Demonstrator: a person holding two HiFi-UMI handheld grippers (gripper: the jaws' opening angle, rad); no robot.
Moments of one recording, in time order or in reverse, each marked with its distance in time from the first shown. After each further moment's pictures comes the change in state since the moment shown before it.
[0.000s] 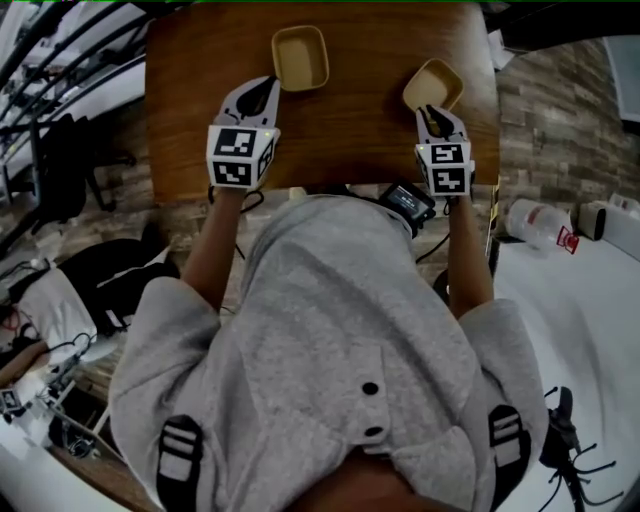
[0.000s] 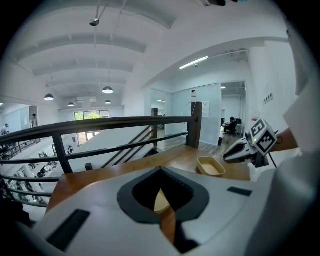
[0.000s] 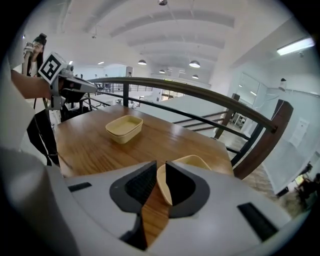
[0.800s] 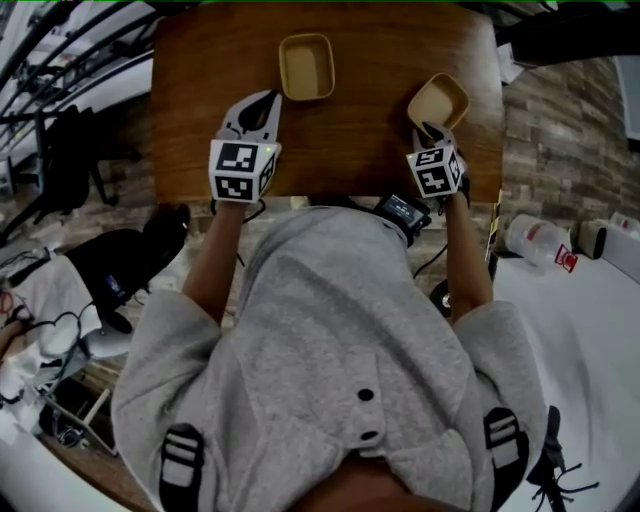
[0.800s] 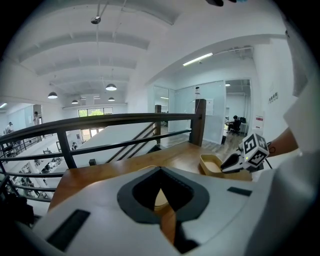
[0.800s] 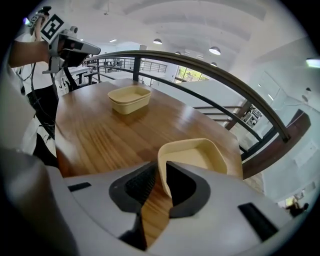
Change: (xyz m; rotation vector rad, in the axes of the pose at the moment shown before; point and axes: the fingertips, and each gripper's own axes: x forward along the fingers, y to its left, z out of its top) left arm -0.005 -0.009 -0.010 -0.018 0.030 0.039; right arm 0.046 0.003 -0.062 -0.176 0.200 0.066
